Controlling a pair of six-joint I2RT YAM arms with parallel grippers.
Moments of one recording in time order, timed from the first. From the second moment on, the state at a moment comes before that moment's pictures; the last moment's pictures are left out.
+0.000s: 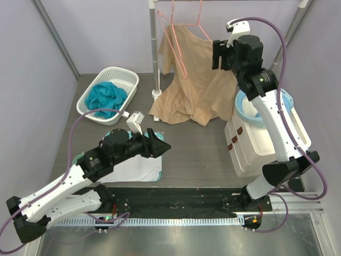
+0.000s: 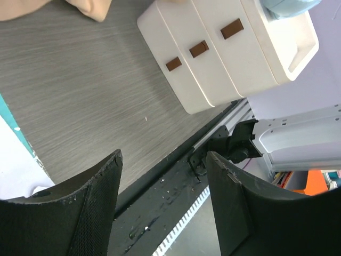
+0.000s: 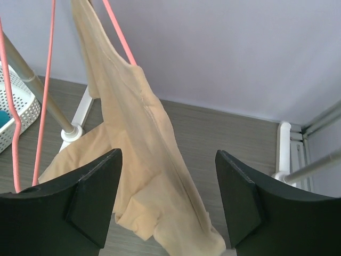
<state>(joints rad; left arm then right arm) -0.90 0.80 0.82 -0.32 0.03 -0.76 0.36 1.55 1.92 -0.56 0.24 -0.03</state>
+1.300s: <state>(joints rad) -0.90 0.87 0.95 -0.41 0.02 -0.76 0.35 1.51 1.77 -0.45 0.02 0.07</state>
